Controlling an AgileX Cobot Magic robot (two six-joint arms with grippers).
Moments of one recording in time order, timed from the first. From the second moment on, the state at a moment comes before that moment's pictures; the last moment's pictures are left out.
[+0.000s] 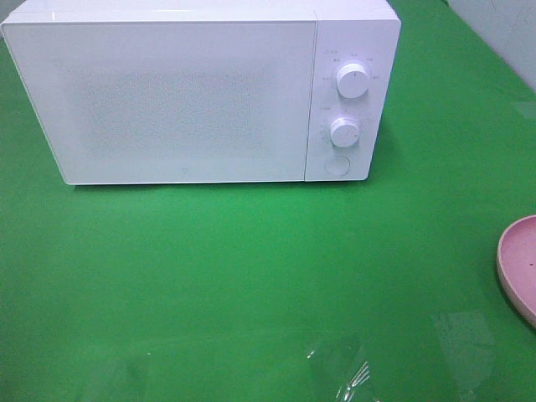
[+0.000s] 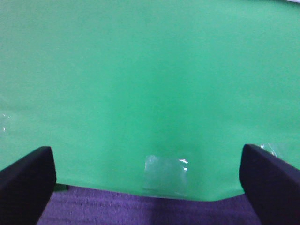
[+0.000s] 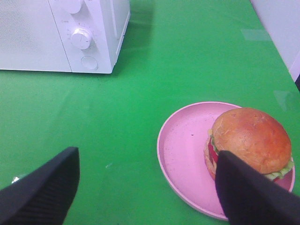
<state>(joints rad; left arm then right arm) 0.08 0.38 -0.53 -0.01 1.09 -0.04 0.09 0.00 -0.49 -0.03 0.97 0.05</state>
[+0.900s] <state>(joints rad) 0.08 0.00 -0.53 0.00 1.07 -0.03 0.09 0.00 -0.49 -0.03 0.97 0.05</state>
